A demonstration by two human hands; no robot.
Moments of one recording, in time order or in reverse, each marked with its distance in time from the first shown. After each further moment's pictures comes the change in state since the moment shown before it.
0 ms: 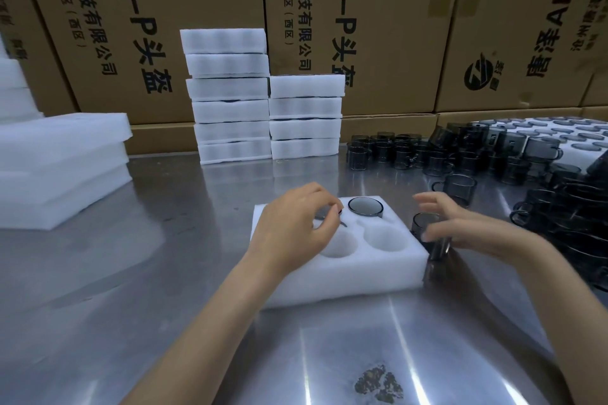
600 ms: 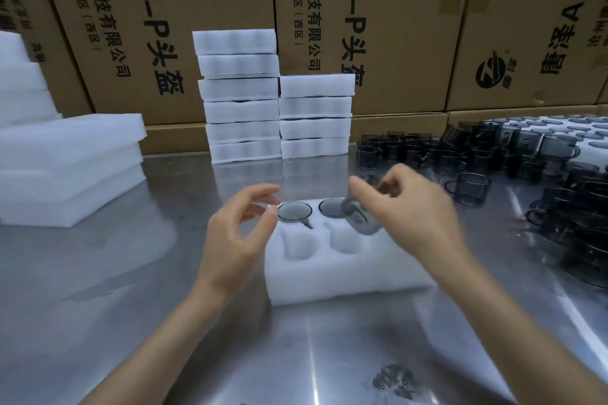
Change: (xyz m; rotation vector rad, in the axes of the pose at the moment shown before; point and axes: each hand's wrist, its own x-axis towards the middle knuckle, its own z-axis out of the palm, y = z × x) left_hand -0.047 -0.035 -0.042 -0.437 0.304 -0.184; right_hand -0.029 -0.096 0.099 -0.223 0.771 -0.241
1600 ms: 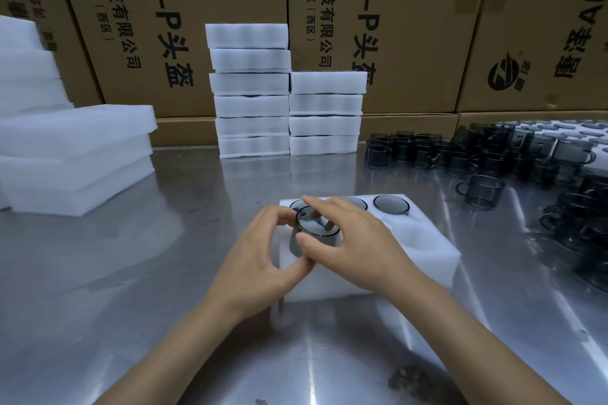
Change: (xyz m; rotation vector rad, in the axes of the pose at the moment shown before) left_hand -0.021 -0.007 -0.005 0.157 -0.259 -0.025; right_hand -0.026 -0.020 0.051 0.063 -0.432 -0.347
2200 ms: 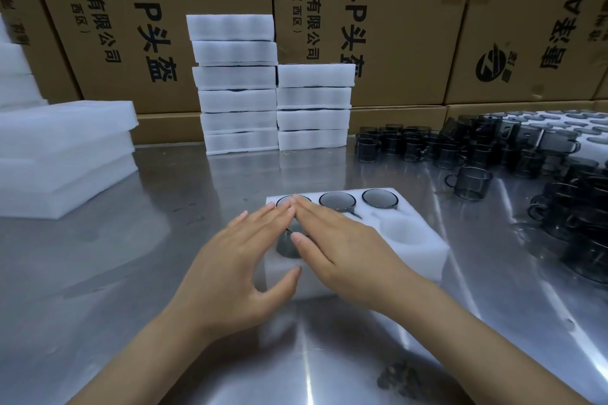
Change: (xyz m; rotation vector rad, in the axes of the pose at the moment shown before) left_hand -0.008 0.004 -0.014 0.417 -0.105 0.245; right_hand -0.009 0.001 0.000 -0.245 -0.120 -0.178
